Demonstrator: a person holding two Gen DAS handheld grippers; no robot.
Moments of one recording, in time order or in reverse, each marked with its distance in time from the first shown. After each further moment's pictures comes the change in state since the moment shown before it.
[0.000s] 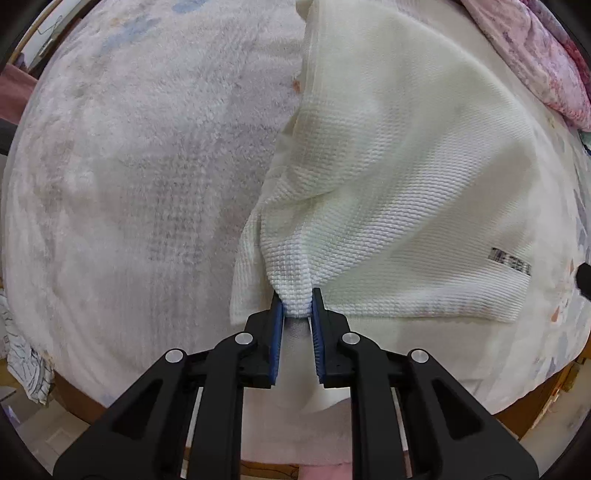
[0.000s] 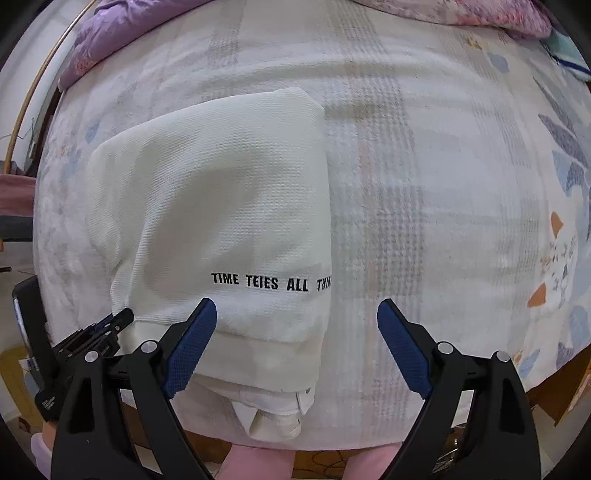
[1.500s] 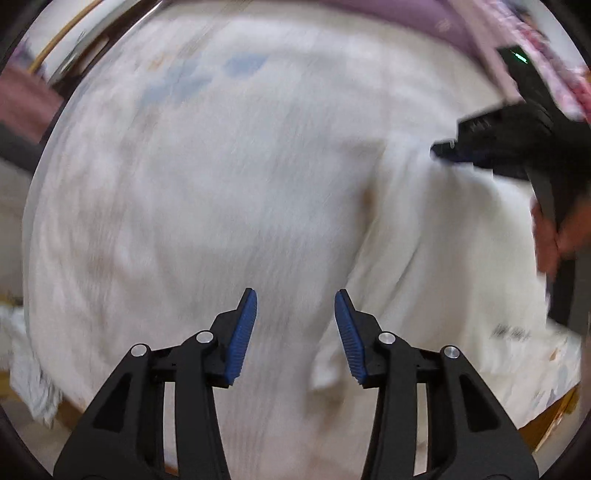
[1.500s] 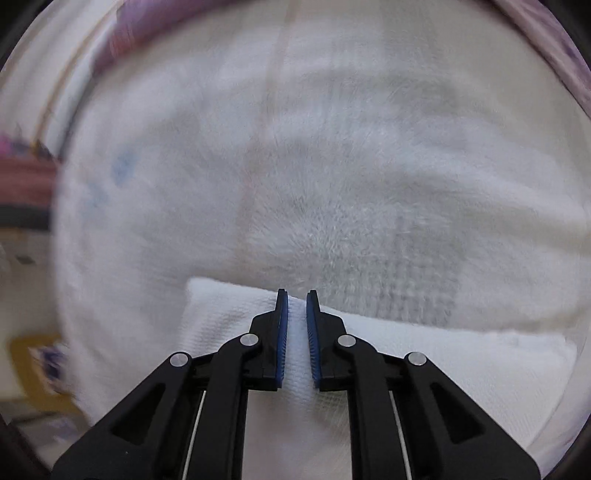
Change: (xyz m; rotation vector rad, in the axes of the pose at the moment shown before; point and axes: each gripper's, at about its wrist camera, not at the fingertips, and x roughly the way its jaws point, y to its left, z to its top) left arm -0.061 0.091 0.061 -0.024 -0.181 -0.004; right arm 0.106 0.144 0.179 -0.138 -0.031 0.208
